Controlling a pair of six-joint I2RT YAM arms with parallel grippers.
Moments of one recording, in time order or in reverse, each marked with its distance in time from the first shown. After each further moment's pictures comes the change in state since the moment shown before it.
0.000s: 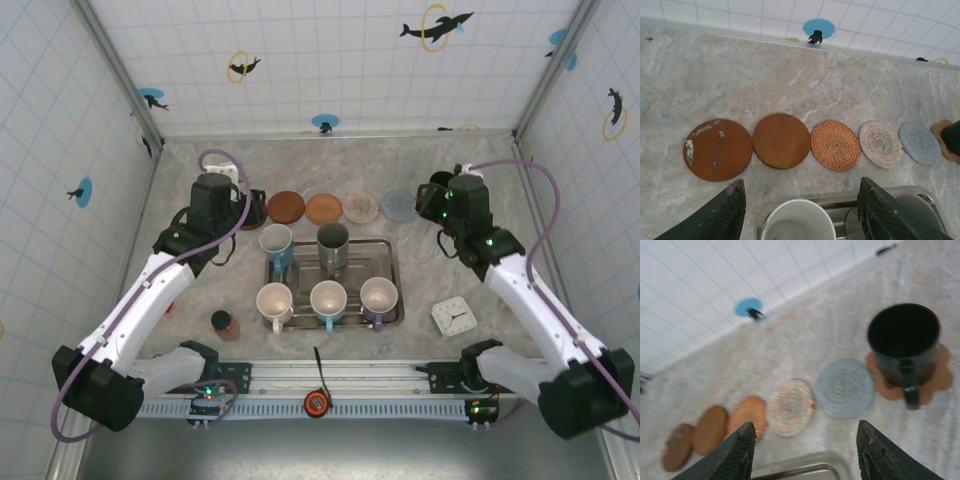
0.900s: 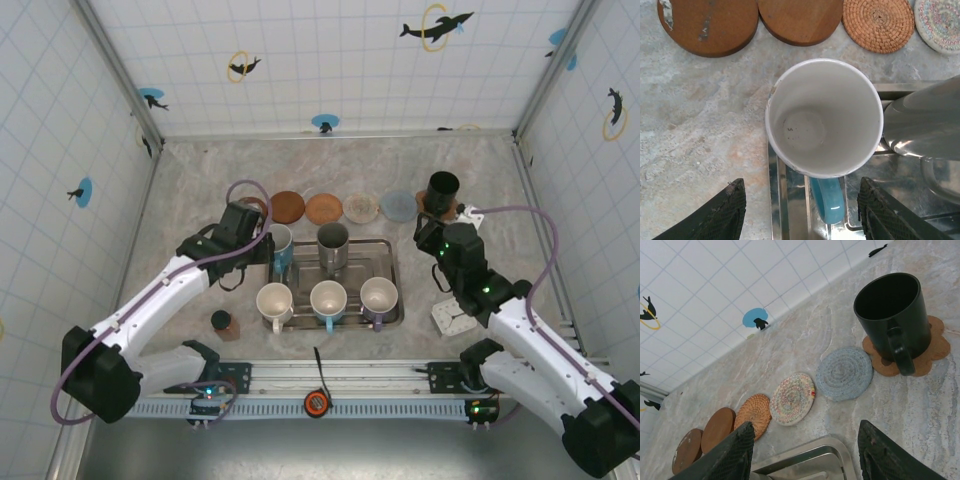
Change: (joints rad) left arm -0.119 0.040 -0.125 -0.230 -0.014 -0.103; right arm 0.128 -0.214 -0.329 0.177 0.167 0.108
